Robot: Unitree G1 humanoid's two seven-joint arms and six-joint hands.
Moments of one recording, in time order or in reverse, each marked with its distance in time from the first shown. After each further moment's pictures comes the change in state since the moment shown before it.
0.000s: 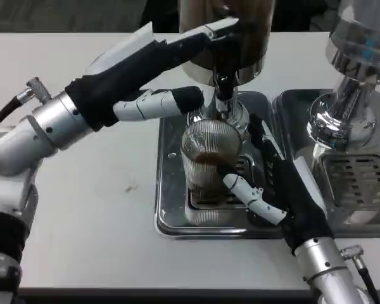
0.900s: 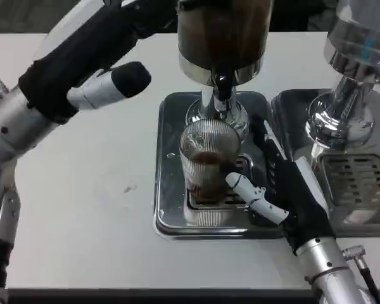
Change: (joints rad) left arm 0.151 0.009 0.134 -0.379 -0.220 0.148 -0.072; right arm 0.000 -0.006 -0.008 0.004 0.008 -0.007 0.004
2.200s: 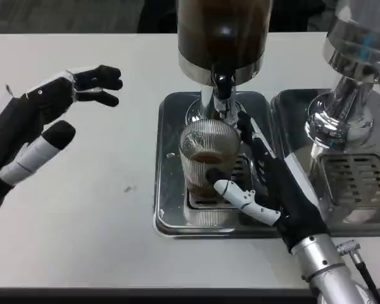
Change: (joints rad) left arm 0.348 0.039 0.187 0.078 0.121 -0.049 0.164; right arm -0.026 -0.022 0.031 0.033 -0.025 -0.053 0.024
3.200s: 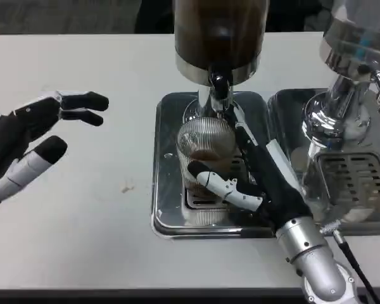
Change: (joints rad) left arm 0.078 0.038 0.012 -0.013 0.030 0.000 0.041; right arm -0.125 0.019 0.035 0.129 -0.075 -0.003 -0.059
